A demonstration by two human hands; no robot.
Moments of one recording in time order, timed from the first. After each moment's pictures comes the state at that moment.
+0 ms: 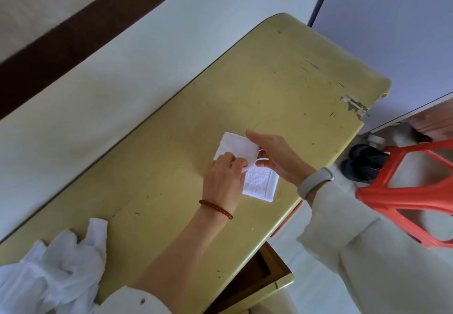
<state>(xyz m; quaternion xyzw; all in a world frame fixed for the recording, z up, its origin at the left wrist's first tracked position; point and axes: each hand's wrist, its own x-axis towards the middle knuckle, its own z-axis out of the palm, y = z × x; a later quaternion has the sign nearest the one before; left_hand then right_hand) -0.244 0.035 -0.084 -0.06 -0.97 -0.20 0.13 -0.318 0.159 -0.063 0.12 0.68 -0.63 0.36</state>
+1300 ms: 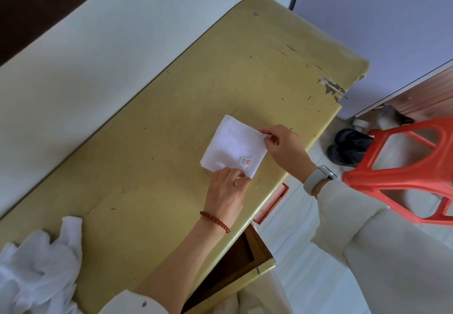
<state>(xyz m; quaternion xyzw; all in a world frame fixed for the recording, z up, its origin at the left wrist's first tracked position) -0.205 0.079 -0.116 -0.14 -0.96 -0.23 0.08 -0.304 0.228 -0.098 -0.01 0.90 -0.41 0.14</state>
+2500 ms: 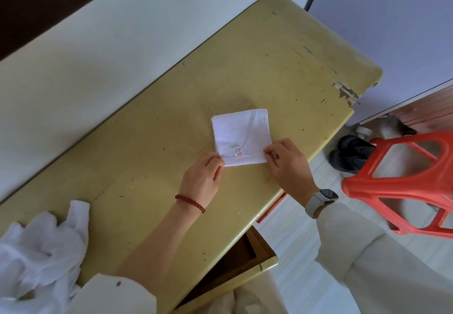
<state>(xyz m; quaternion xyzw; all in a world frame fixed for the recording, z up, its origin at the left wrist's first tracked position) -0.215 0.016 -0.130 -0.07 -0.95 -0.28 0.11 -0.263 0.219 -0.113 -0.14 0.94 -0.32 0.01</state>
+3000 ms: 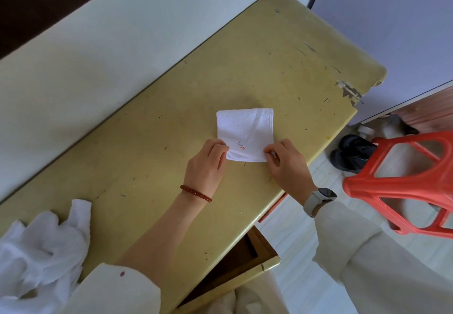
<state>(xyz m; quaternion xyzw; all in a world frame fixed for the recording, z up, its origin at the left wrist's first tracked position) -0.233 0.020 -0.119 -0.08 -0.93 -0.30 0.20 -0.263 0.214 -0.121 -0.11 0.94 -0.32 0.03</state>
